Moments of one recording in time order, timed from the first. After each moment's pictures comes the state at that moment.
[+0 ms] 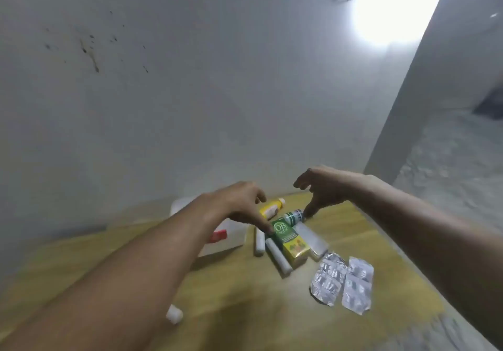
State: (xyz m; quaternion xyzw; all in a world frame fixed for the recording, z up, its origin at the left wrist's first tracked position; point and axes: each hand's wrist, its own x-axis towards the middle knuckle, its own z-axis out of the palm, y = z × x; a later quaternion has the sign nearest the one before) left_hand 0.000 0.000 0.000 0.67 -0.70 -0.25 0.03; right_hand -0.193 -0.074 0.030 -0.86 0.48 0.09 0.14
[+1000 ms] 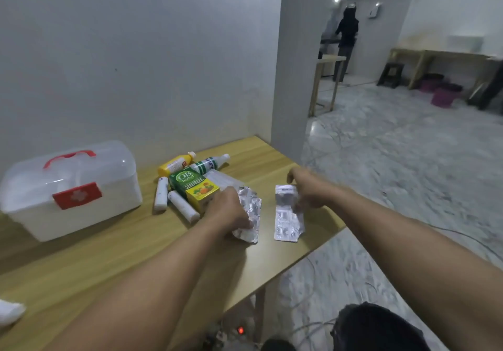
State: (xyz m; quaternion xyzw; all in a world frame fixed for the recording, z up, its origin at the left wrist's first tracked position) left_hand -0.194 -0.025 -0.221 0.73 -0.65 -0.18 0.12; right_hand -0.395 -0.071 -0.205 -0.75 0.63 -0.05 0.18
